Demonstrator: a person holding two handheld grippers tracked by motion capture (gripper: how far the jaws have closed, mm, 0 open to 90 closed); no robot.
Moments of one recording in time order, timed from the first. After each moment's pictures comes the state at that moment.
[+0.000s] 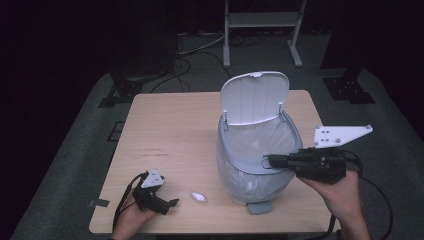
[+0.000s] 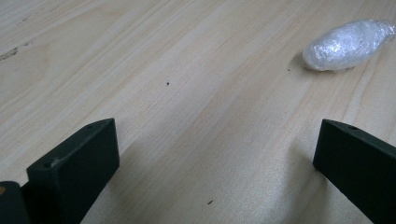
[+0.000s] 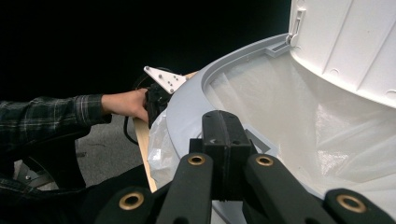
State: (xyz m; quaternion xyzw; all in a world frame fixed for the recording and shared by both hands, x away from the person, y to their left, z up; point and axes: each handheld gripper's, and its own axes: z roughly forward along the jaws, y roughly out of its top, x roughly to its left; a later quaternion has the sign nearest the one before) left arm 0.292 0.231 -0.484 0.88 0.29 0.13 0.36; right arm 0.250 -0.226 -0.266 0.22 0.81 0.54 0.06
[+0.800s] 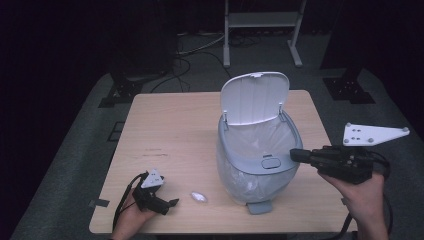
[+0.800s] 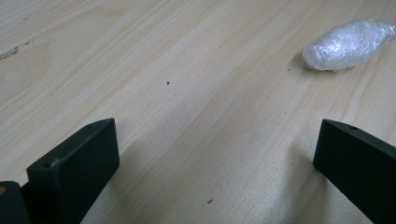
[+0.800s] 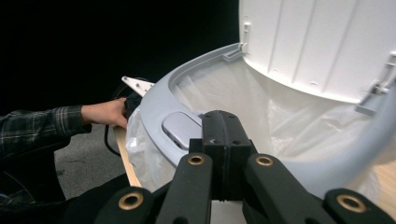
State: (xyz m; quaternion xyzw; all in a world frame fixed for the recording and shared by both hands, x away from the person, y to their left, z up) left arm 0.292 0.231 -0.484 0.87 0.29 0.13 0.36; right arm 0.241 -0.270 -0.260 0.25 0.79 0.56 0.10
